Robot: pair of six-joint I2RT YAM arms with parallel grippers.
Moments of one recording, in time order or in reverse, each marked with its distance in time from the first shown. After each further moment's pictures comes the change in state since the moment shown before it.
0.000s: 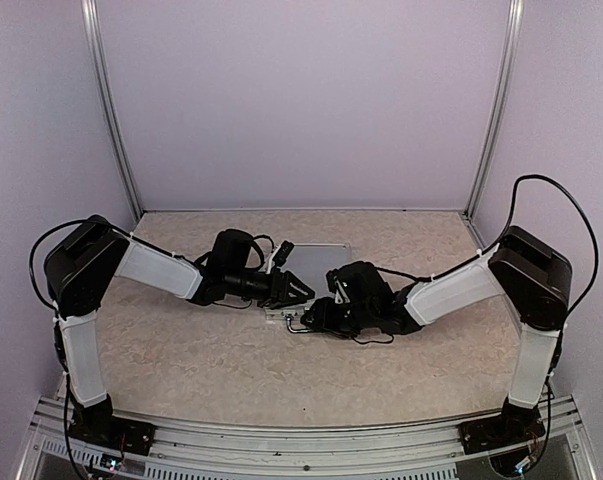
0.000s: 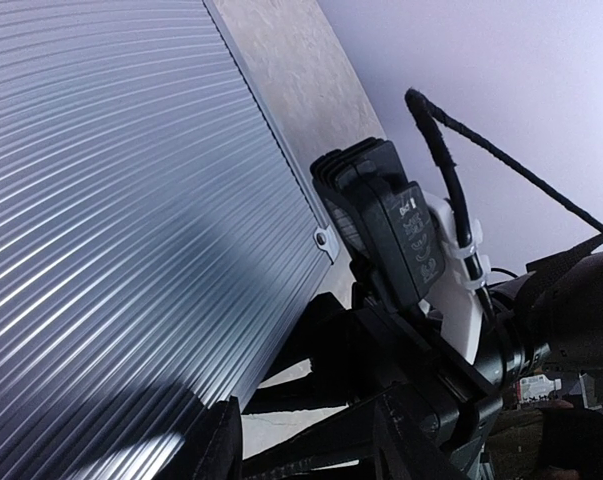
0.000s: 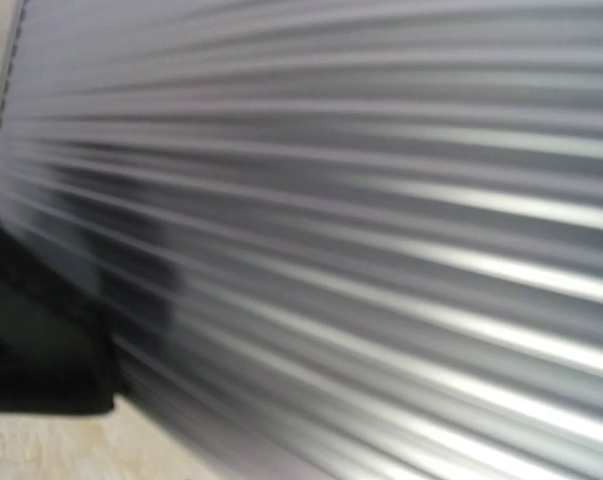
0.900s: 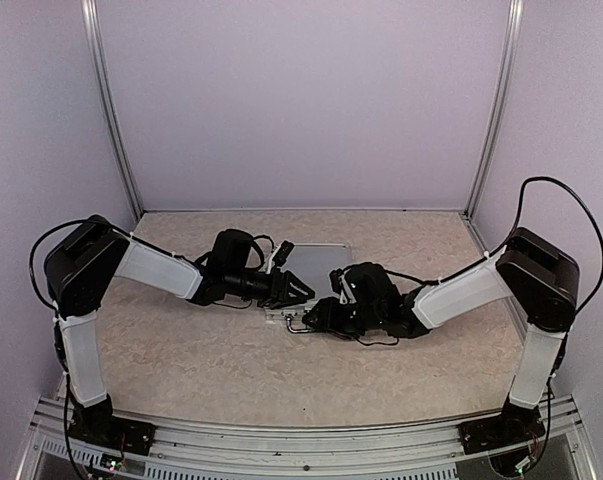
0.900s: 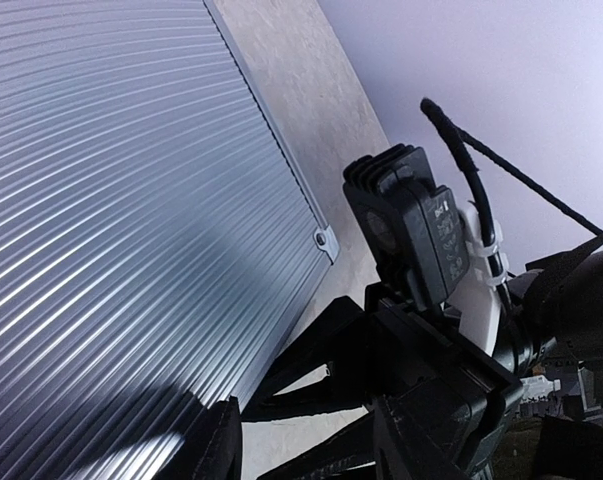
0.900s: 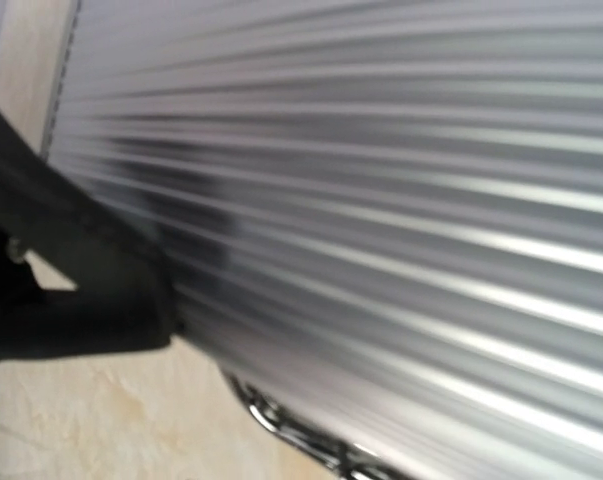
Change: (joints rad) left arm 0.000 0.000 0.000 0.001 0.001 -0.003; right arm -0.007 -0.041 -0.064 0.076 -0.039 0.020
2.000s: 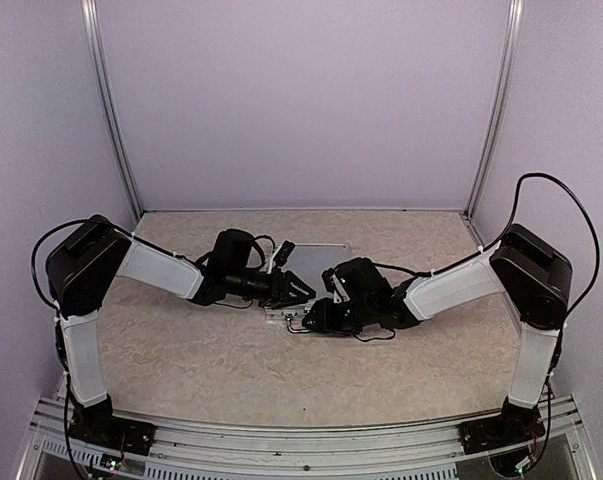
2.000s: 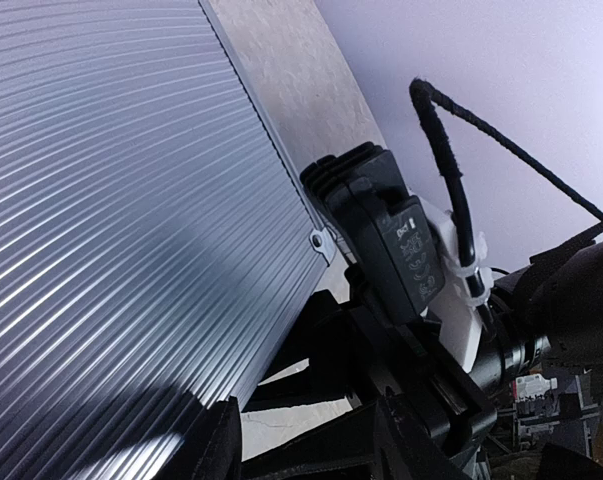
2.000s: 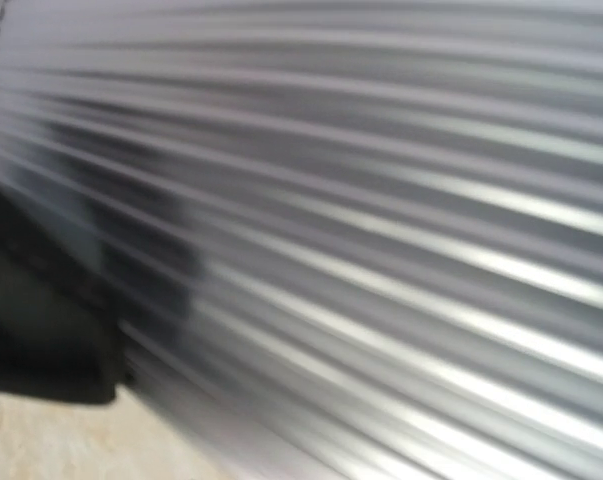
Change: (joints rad) left arm 0.000 0.010 0.007 0.008 0.010 -0.006; right arm 0.000 0.042 0.101 -0.168 0.000 -0.132
